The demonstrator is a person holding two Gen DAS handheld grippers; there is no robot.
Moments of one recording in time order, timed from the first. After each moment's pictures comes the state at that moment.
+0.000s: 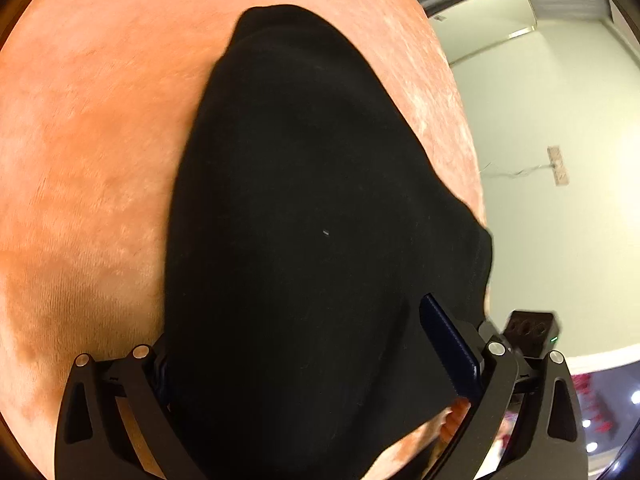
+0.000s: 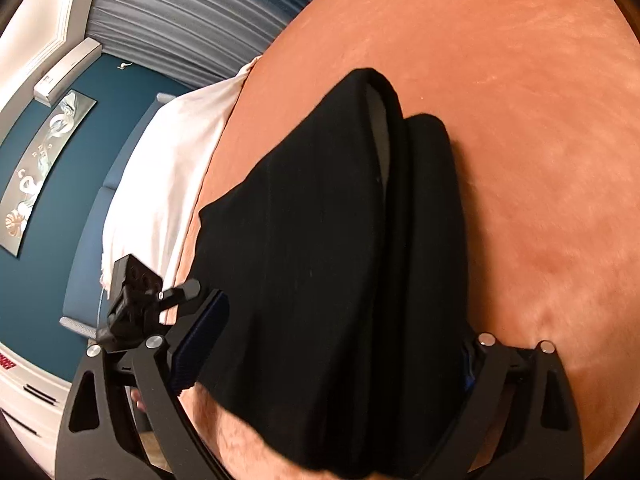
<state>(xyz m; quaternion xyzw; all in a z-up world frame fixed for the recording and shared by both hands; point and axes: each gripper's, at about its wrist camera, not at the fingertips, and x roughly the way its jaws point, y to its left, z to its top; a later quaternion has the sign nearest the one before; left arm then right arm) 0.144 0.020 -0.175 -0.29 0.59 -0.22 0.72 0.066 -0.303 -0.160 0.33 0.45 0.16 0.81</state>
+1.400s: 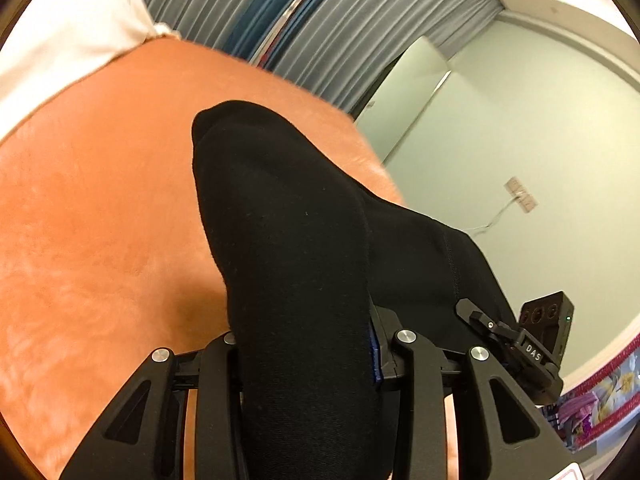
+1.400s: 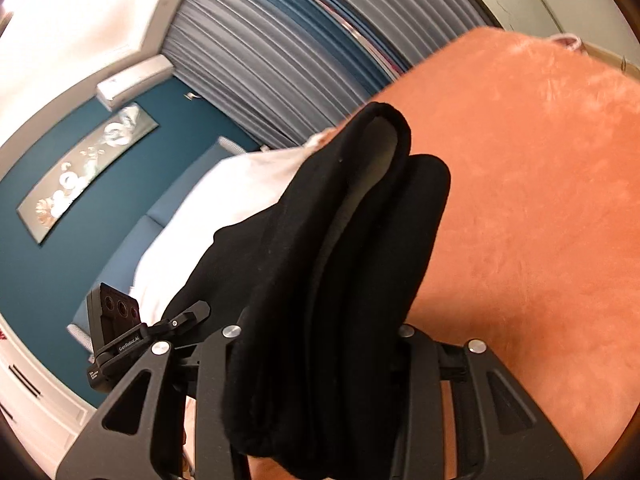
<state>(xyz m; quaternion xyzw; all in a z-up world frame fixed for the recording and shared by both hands) 0.219 0.058 -0.044 -0.22 0.38 -0.24 0.86 0.202 -0.273 -0.078 0.31 0.32 0.22 0.87</state>
